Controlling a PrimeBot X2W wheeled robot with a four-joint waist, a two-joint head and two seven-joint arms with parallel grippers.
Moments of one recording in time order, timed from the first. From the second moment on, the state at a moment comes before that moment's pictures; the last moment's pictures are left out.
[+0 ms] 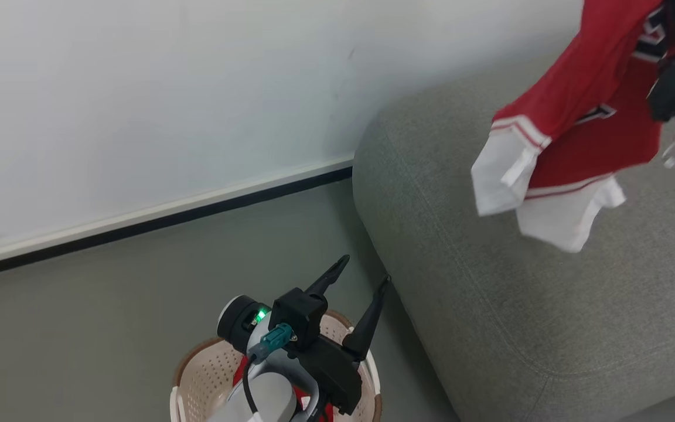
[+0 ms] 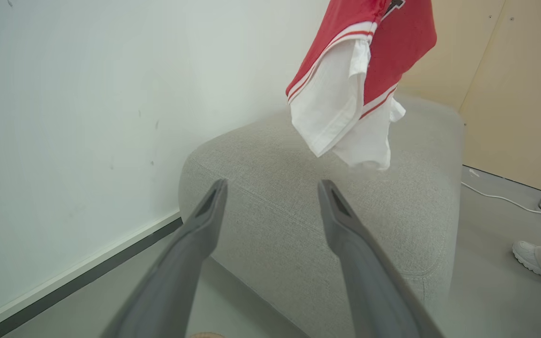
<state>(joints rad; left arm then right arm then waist) -0.48 0.06 -0.78 0.49 -0.54 0.03 -0.25 -1.10 -0.47 0.62 0.78 0.39 0.02 -0.24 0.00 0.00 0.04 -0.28</state>
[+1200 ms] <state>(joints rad) -0.66 0.19 -0.81 0.26 -0.36 0.05 -0.23 -1.16 -0.49 0.47 1.06 0.49 -0.01 -0.23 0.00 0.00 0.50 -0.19</state>
